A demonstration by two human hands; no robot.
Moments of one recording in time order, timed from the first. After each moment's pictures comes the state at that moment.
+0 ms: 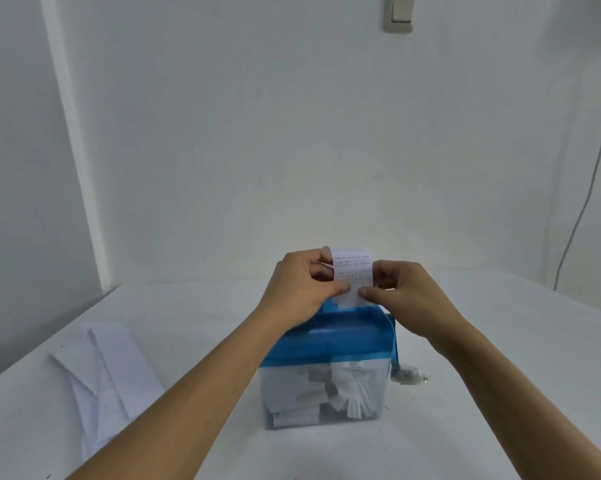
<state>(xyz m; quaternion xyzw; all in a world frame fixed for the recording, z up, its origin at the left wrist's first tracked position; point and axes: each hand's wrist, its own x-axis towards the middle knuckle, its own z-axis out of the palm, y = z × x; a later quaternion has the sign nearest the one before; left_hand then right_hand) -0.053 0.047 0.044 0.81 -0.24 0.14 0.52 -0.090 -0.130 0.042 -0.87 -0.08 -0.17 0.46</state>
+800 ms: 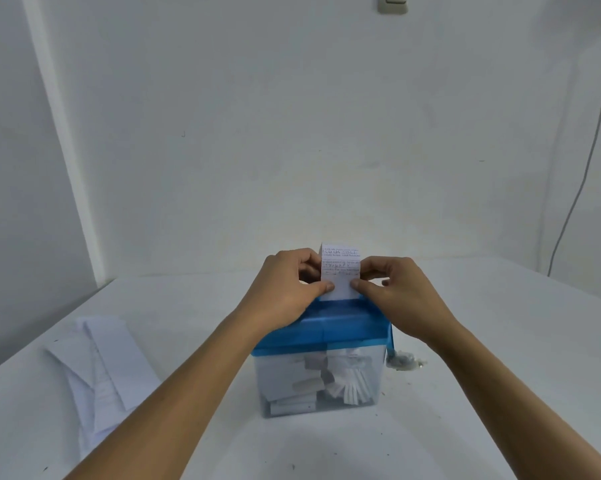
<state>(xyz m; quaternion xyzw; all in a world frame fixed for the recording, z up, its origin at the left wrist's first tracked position) -0.060 0.061 0.037 0.87 -0.23 0.15 0.41 -0.083 -0.130 0.024 -0.89 -0.09 -0.23 0.39</state>
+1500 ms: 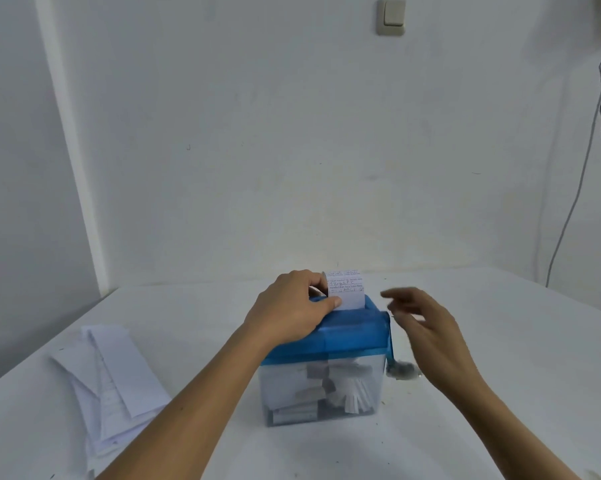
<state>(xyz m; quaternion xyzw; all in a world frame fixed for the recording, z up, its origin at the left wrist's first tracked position) -0.063 0.056 0.035 0.92 -0.21 0.12 0.31 -0.115 -0.153 -0.017 -0.84 -0.05 -0.29 0.46</state>
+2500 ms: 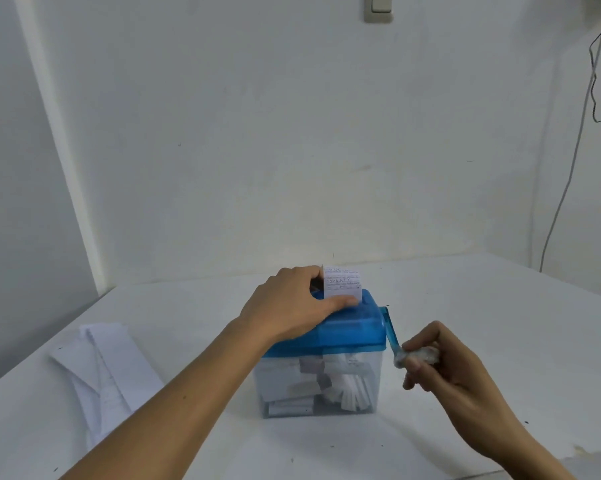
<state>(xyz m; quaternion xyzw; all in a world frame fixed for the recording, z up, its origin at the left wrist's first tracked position) -0.076 0.052 0.037 0.93 -0.23 0.10 0.26 -0.180 -0.166 -0.048 -0.76 -0.18 -0.24 0.58</state>
